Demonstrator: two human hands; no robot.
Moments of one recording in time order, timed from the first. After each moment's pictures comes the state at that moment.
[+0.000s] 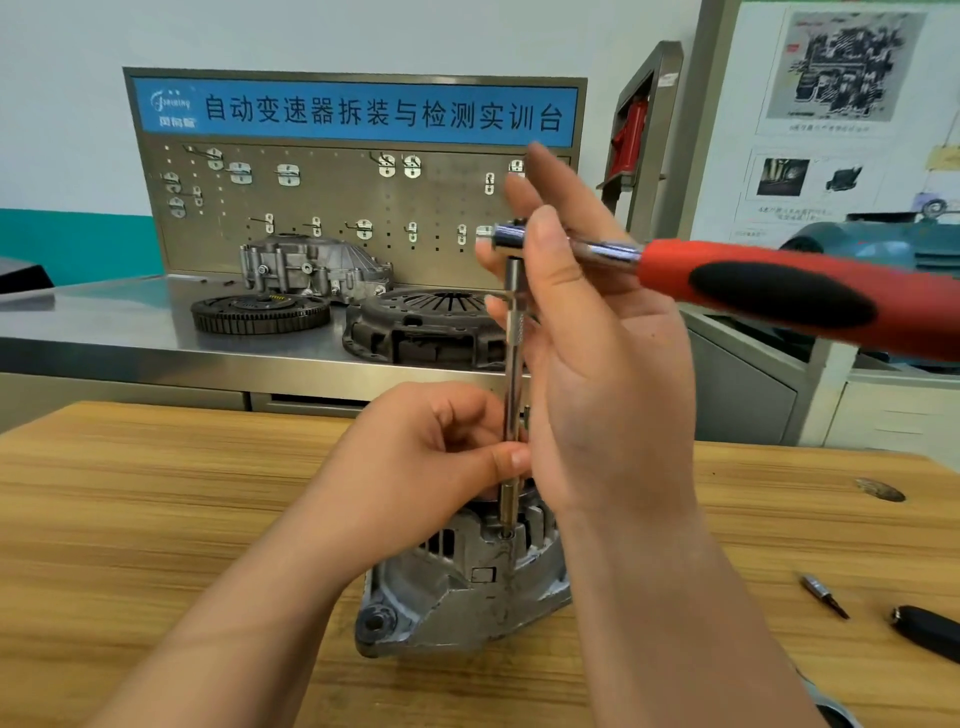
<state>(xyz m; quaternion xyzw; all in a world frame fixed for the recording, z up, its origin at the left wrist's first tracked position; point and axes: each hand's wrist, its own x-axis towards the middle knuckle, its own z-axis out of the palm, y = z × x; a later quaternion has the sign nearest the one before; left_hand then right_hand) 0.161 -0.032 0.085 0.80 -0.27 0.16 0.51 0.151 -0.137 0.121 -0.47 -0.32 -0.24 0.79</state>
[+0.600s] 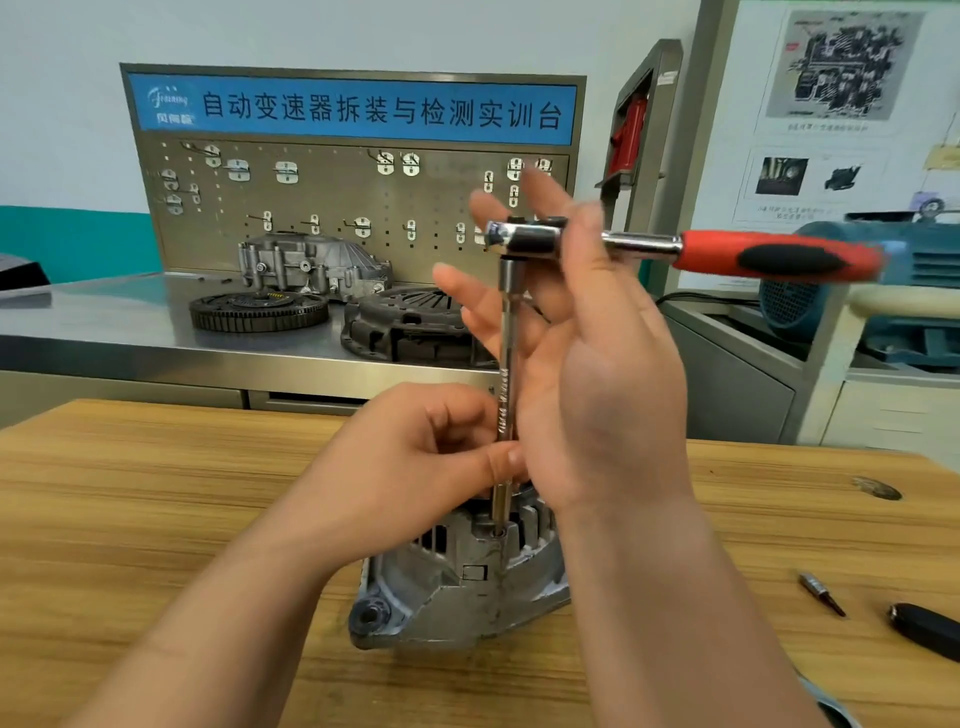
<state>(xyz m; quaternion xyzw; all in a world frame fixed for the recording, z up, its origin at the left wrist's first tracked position) 0.160 -0.028 0.088 0.80 -0.30 0.13 0.51 0.151 -0.141 0.121 -0.41 -0.32 -0.14 0.84</state>
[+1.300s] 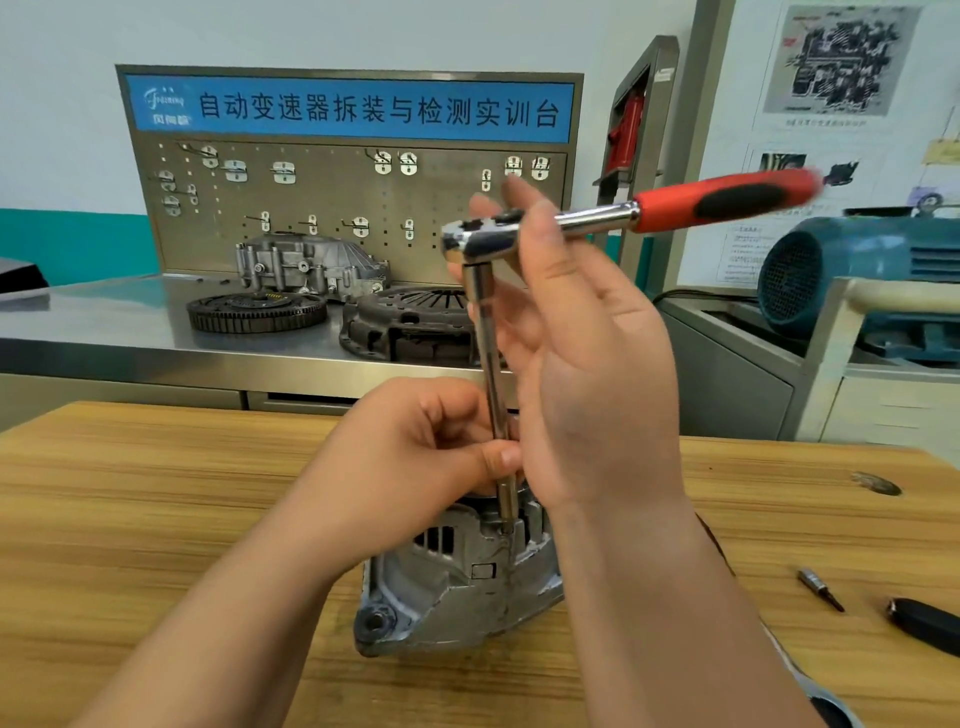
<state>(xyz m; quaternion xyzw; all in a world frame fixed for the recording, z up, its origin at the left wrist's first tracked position) 0.160 -0.031 0.086 0.79 -0.27 0.15 0.53 0.151 -0.138 0.120 -0.45 -0.30 -0.20 0.82</state>
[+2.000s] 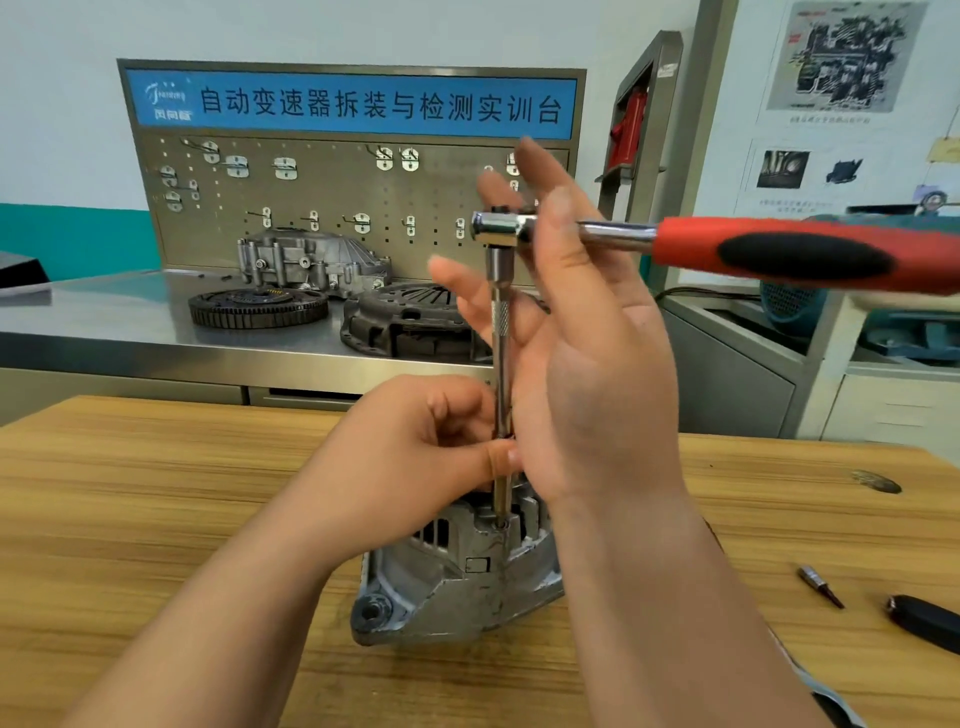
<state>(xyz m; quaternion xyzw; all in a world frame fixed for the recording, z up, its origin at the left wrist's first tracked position) 0.160 -0.030 0.088 0.80 -0.29 0.14 0.50 0.152 -0.140 0.120 -0.42 -0.34 -0.17 0.82</state>
